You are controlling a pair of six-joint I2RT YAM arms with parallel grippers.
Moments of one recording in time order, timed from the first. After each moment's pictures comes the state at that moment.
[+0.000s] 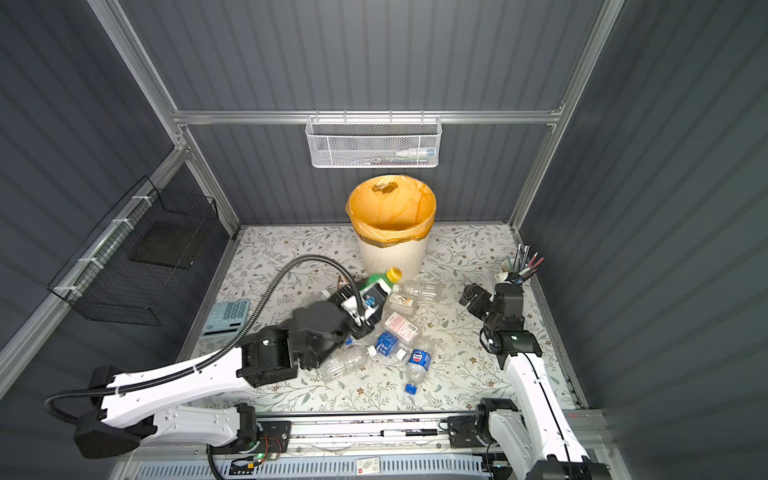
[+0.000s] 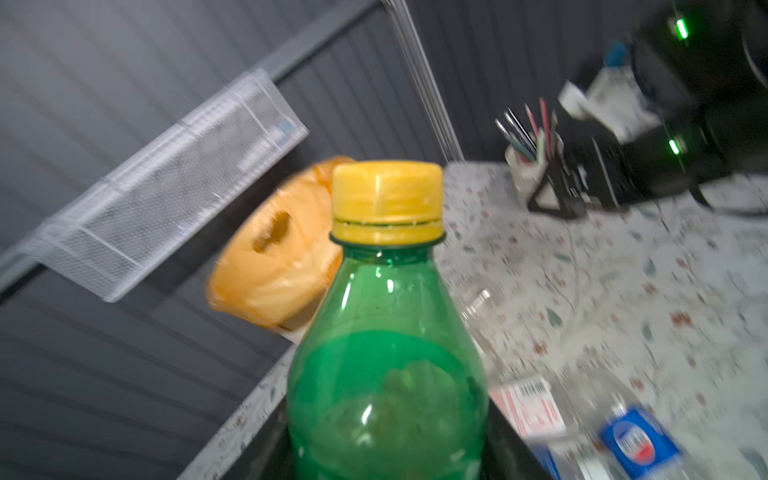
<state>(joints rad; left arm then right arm) -1.24 1.20 1.23 -0.10 -0.61 0.43 -0.05 0.86 0.59 -0.30 -0.04 0.56</state>
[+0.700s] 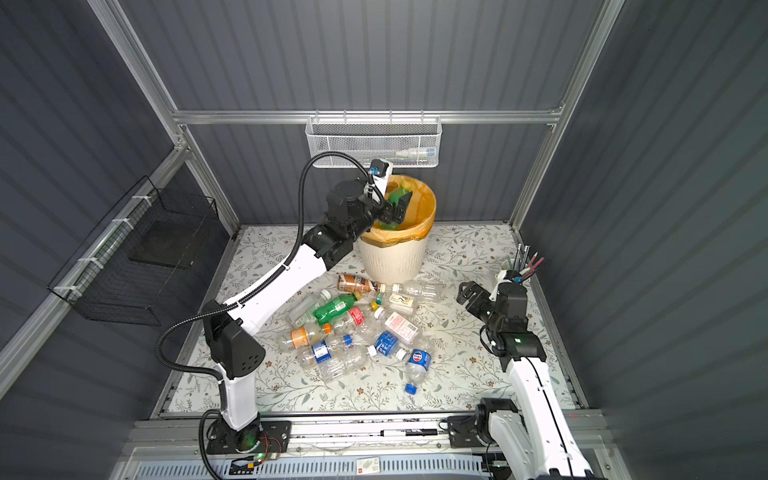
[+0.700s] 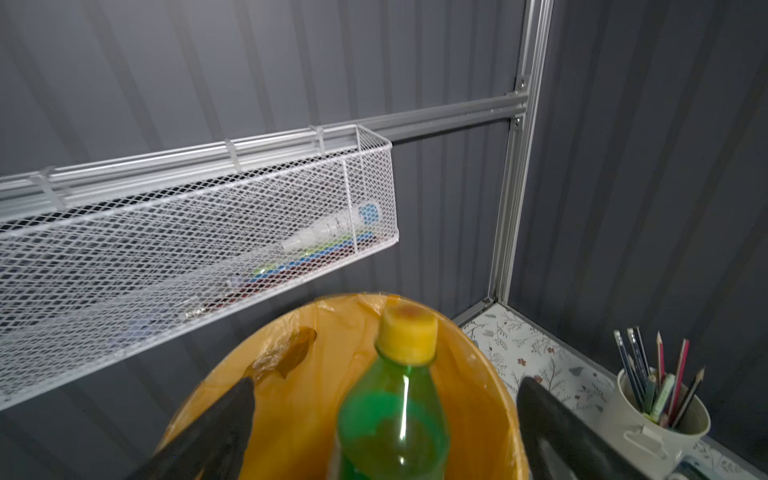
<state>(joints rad) -0.76 1.91 1.98 -0.11 -0.13 0.07 -0.05 0.79 0.63 -0.37 -0.16 0.63</state>
